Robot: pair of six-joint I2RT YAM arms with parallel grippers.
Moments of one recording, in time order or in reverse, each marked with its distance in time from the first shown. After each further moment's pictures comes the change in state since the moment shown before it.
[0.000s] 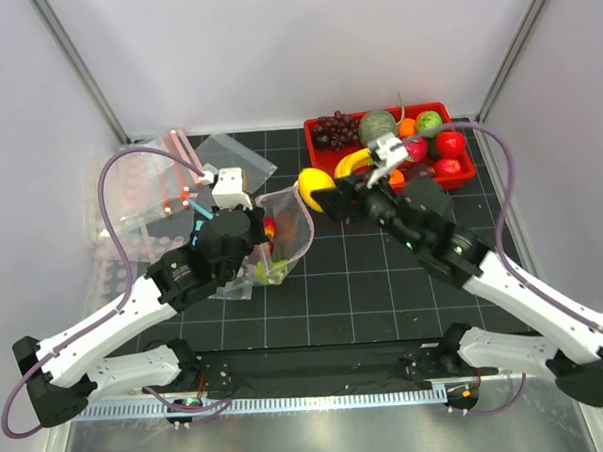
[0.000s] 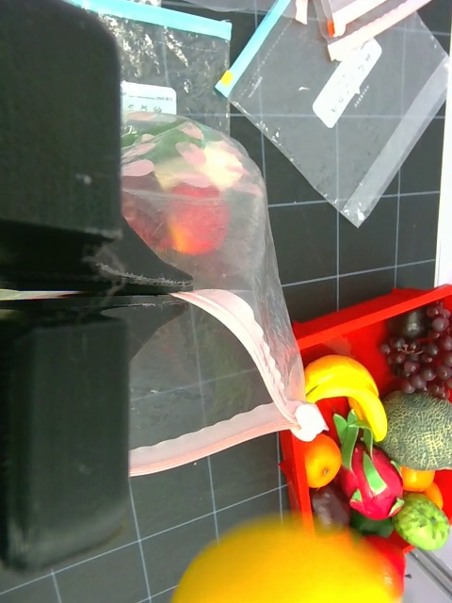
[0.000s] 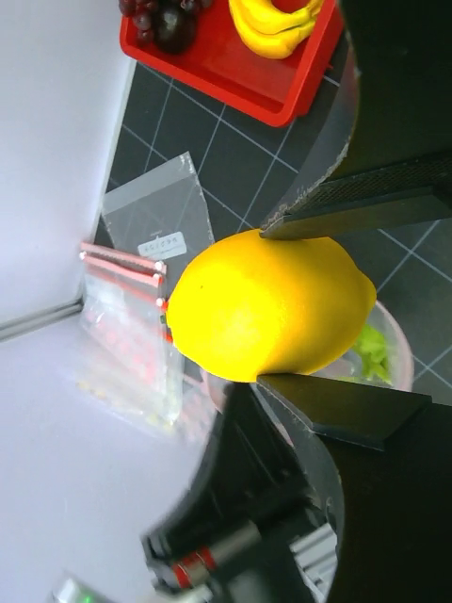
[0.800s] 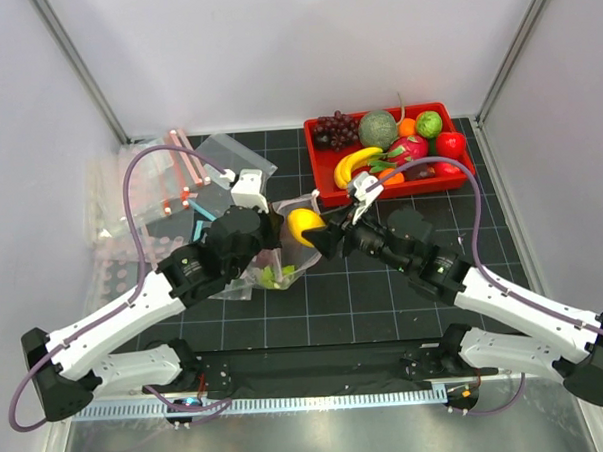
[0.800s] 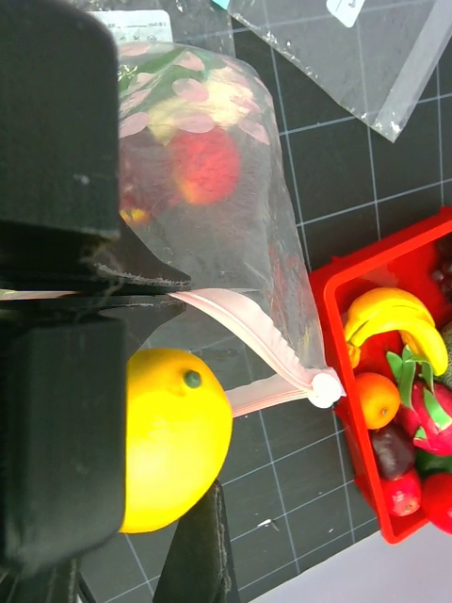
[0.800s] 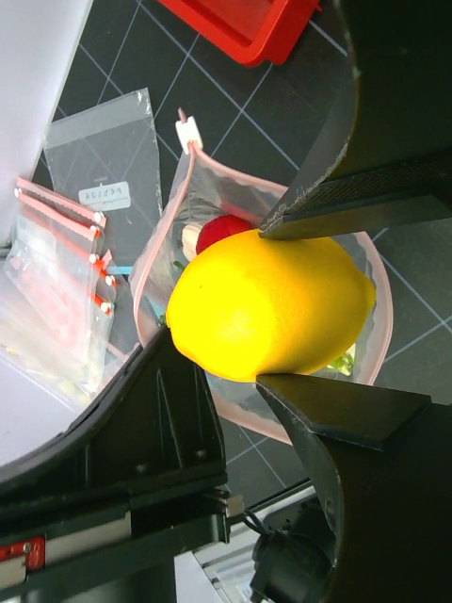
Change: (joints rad) left arm 0.000 0.048 -0.001 0.024 0.187 0.001; right arm 0.099 -0.116 -0.313 0.194 -0.097 -0.077
